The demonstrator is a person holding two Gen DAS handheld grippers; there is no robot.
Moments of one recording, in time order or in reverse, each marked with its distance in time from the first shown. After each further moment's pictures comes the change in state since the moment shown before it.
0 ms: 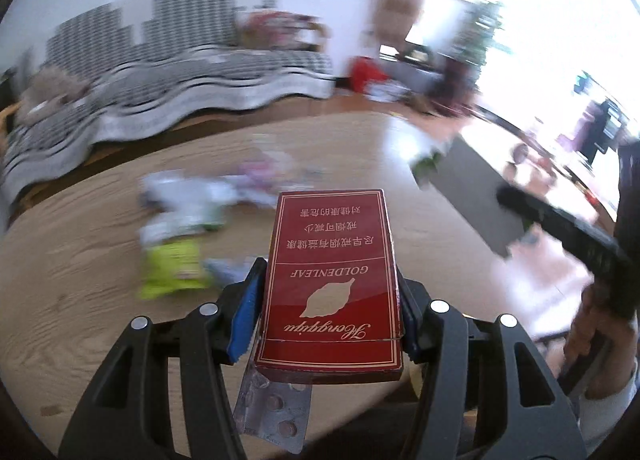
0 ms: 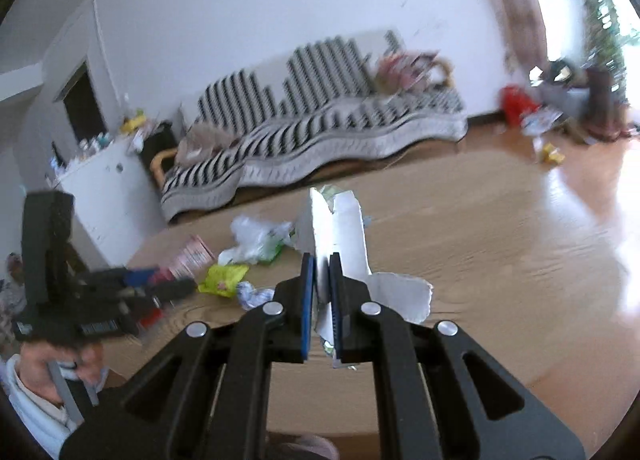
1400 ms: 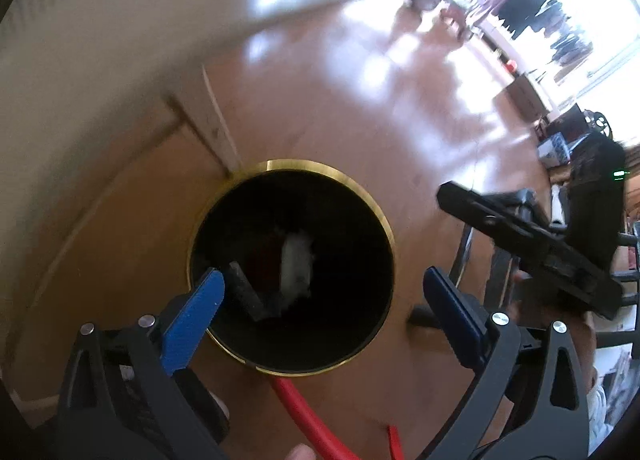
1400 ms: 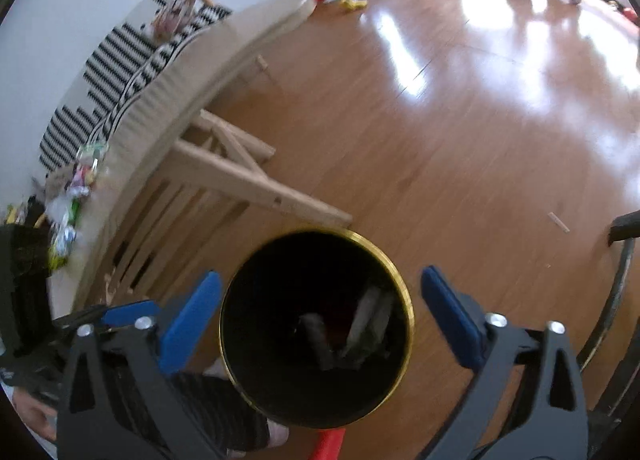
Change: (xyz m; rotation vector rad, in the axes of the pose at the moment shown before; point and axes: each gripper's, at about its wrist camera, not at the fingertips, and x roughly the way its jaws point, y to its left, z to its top) left arm 0.188 -0.223 -0.124 0.130 0.494 -0.367; right arm -0.076 -0.249 -0.229 0.568 0.260 -0.404
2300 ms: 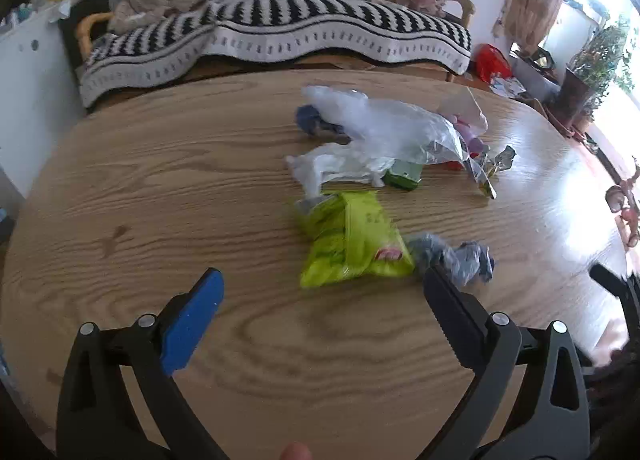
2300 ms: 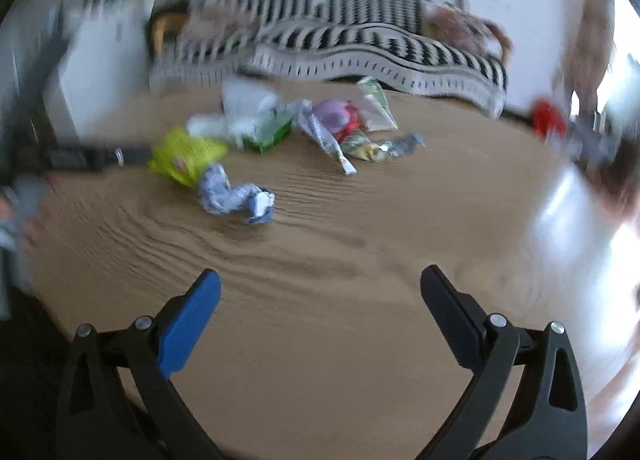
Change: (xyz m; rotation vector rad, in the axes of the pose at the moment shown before) left arm -0.262 0.332 -0.048 -0.547 -0.383 0.601; right arm 0.083 0.444 -0.014 -1.024 -0.044 0.155
